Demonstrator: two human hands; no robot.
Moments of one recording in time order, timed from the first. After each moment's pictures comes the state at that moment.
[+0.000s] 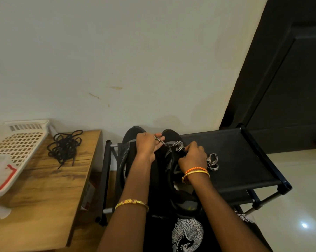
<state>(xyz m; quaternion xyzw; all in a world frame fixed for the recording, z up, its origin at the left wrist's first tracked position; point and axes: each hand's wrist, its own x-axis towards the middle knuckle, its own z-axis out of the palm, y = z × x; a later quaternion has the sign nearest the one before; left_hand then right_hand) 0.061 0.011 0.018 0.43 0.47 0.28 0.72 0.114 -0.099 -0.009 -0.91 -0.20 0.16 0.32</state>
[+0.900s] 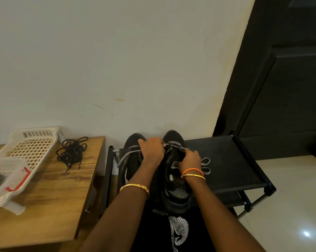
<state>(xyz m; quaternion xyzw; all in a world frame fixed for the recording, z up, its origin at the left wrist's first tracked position) 0.074 0.006 0.008 0.91 0.41 0.05 0.10 0.128 -0.104 -0.014 -0.91 -0.23 0.15 0.30</state>
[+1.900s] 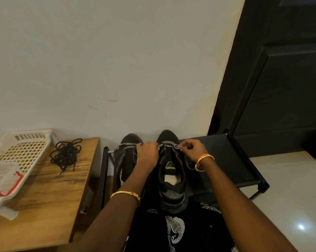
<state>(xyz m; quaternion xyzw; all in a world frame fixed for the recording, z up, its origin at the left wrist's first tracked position) 0.067 0.010 -0.008 0.93 0.35 0.05 0.13 0.191 -0.119 -0.011 -0.82 -0.27 0.25 0.44</state>
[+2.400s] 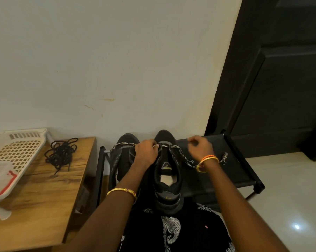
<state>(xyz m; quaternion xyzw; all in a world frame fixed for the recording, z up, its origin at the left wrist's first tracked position) 0.074 0.009 -0.008 0.90 0.37 0.11 0.22 0.199 -0.136 0.000 -0.86 -0.21 0.16 0.44</state>
